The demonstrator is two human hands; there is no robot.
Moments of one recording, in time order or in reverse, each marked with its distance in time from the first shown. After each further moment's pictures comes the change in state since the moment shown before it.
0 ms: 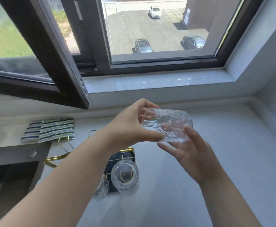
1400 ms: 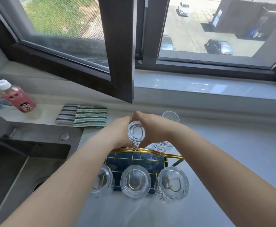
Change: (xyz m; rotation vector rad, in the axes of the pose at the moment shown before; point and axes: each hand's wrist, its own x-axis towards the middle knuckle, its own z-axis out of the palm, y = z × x) left_hand -0.023 -0.131 -0.106 0.593 0.140 -0.383; right_hand 0.160 0.081 0.131 -1.813 -0.604 0.077
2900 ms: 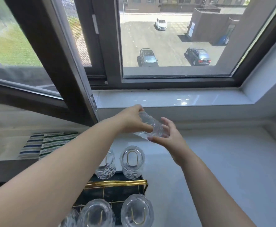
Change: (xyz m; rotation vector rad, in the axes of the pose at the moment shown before) left_hand 0.091 0.126 -0.013 -0.177 -0.032 0.179; right_hand -0.073 0.120 0.004 1.281 0.612 0.307
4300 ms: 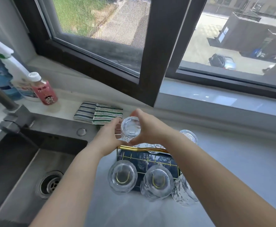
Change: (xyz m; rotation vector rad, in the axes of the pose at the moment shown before) left_hand -0.157 -0.199 -0.018 -0.401 0.303 -0.151; right_hand -0.021 -0.027 0.217 -1.089 -0.492 -0.313
